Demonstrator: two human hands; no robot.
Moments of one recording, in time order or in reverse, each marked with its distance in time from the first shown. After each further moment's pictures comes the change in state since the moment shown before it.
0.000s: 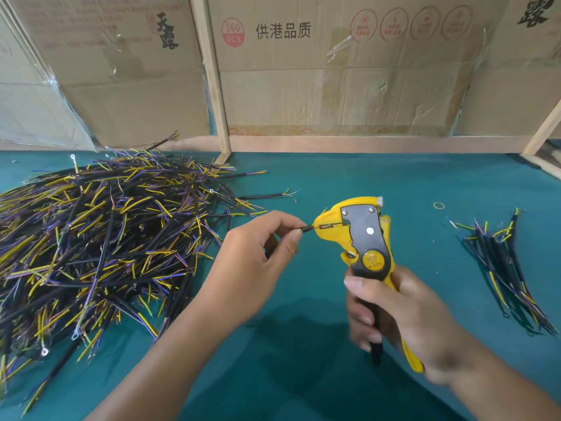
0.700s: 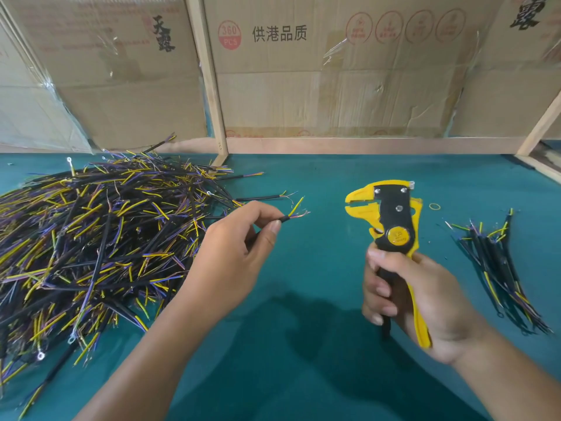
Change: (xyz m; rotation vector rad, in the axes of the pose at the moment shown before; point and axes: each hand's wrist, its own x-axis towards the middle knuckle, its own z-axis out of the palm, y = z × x) left_hand 0.007 -0.007 -0.013 0.140 0.083 0.034; right_hand 0.008 -0.011 -0.017 0.206 0.167 0.006
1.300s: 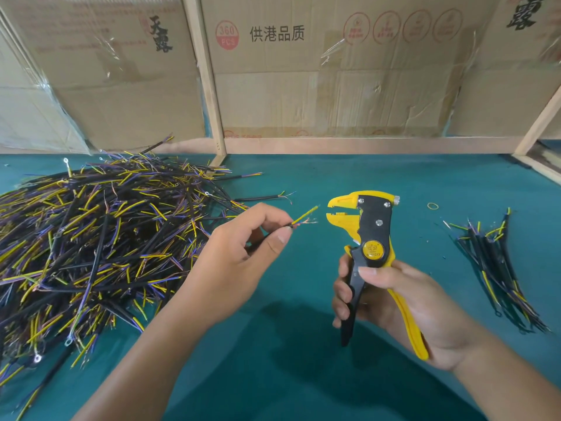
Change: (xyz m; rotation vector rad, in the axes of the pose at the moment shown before) left_hand -0.003 0.005 -0.002 -0.213 -0.136 0.016; right_hand -0.002 0.004 0.002 0.095 -0.230 0.113
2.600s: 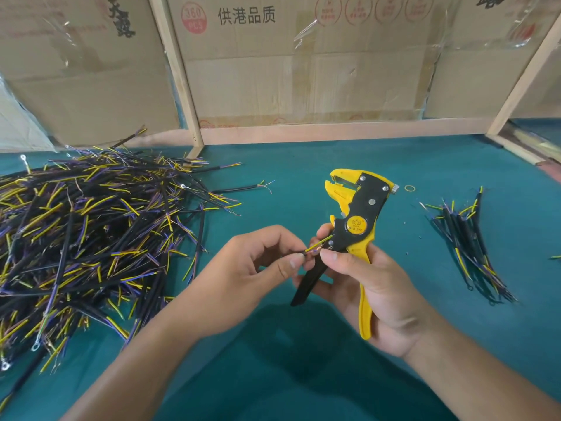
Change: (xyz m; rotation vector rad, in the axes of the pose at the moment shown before) left_hand -0.007 0.002 0.026 -0.299 -0.365 -0.054; right_hand 0.005 0.015 0.019 0.216 0.134 -0.198
